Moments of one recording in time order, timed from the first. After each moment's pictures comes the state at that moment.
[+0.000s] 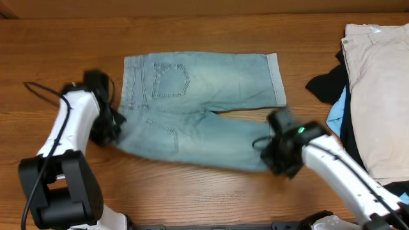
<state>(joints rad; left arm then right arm) 0.14 1.73 1.25 -1.16 -0.12 -0.78 0.36 1.38 0.87 -1.06 -0.12 1.11</state>
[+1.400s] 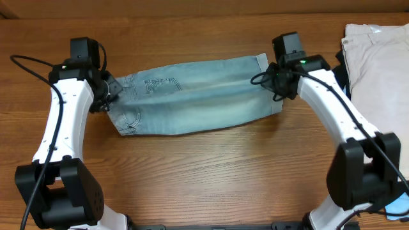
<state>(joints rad) 0.12 1.73 1.43 -0.95 -0.07 -0.60 0.21 1.85 1.46 -0.79 0.09 0.70</state>
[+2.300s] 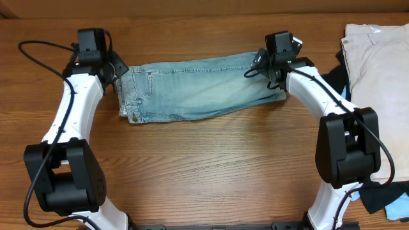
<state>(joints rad) 0.09 1.83 1.43 -0.59 -0.10 -0.56 0.21 2.02 1.46 -0.48 0.23 0.66</state>
